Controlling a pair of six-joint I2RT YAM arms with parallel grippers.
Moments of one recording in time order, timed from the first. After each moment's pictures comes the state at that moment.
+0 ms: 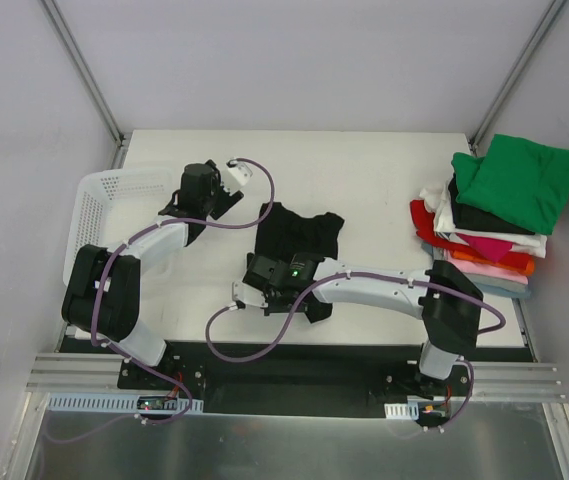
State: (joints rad) left arm -0.29 1.57 0.94 0.12 -0.07 0.69; right arm 1.23 1.75 1.32 -0.87 0.22 -0.45
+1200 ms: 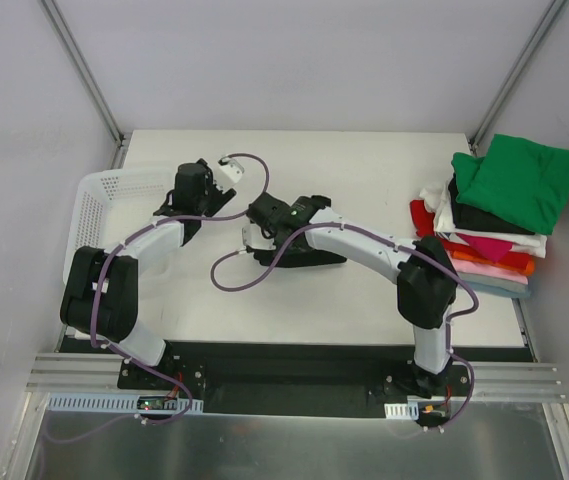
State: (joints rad) left arm -0.26 1.56 0.93 0.13 -0.09 0.69; right arm 0.98 1.93 1.67 -1.02 0.41 -0.77
